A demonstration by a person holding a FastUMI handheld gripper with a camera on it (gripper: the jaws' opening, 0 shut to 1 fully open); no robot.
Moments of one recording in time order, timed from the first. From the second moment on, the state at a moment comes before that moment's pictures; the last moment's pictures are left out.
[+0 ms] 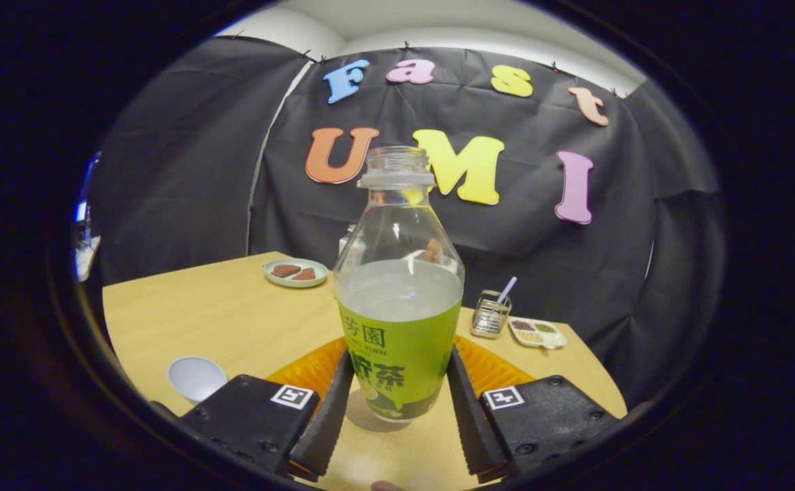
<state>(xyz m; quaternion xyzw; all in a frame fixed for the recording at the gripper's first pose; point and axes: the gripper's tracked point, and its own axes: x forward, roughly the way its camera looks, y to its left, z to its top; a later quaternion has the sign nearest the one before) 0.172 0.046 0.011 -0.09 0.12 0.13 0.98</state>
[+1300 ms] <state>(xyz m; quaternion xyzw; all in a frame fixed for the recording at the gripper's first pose) 0.201 0.060 -0.075 -0.05 0.17 0.16 0.97</state>
